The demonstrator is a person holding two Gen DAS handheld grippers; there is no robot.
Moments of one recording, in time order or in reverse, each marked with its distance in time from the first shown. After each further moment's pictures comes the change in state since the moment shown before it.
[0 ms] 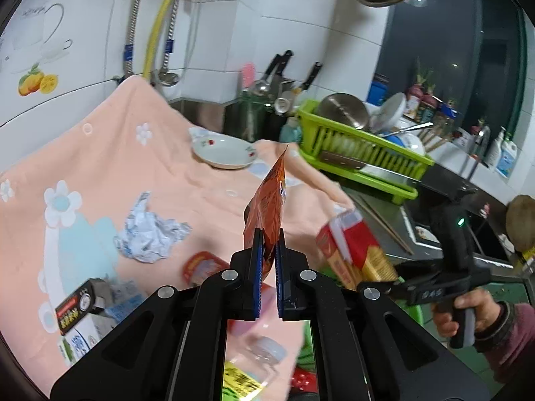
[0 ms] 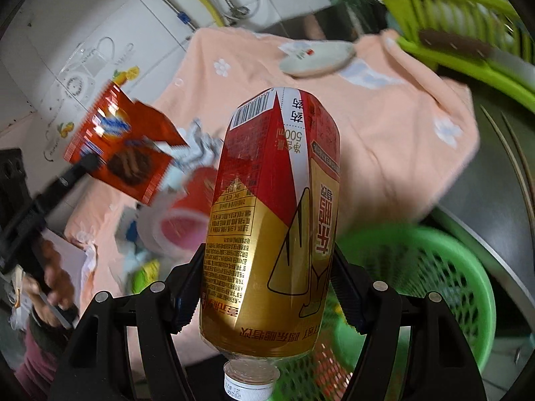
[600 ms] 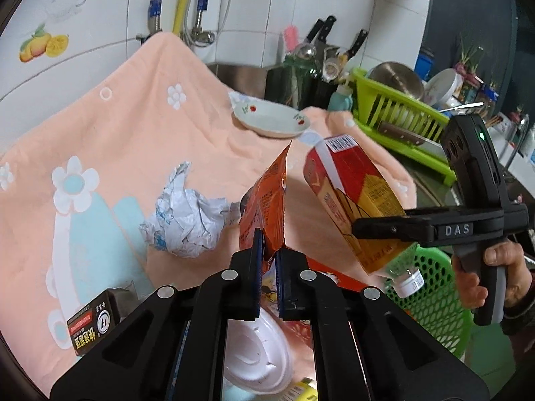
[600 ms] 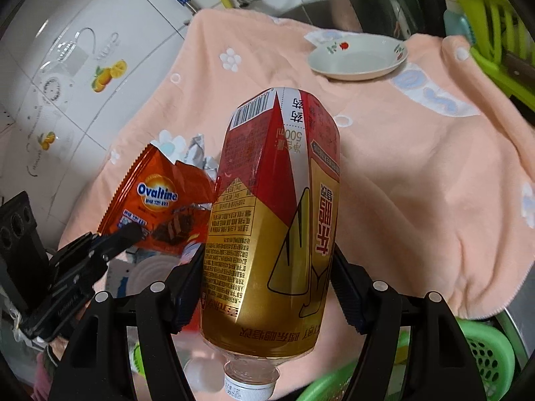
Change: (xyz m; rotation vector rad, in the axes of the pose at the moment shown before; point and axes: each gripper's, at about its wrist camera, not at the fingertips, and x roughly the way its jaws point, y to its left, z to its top) left arm 0.062 0.070 -0.004 -0.016 0.113 0.132; right arm 0.087 0.048 0.102 -0.036 0.030 0.052
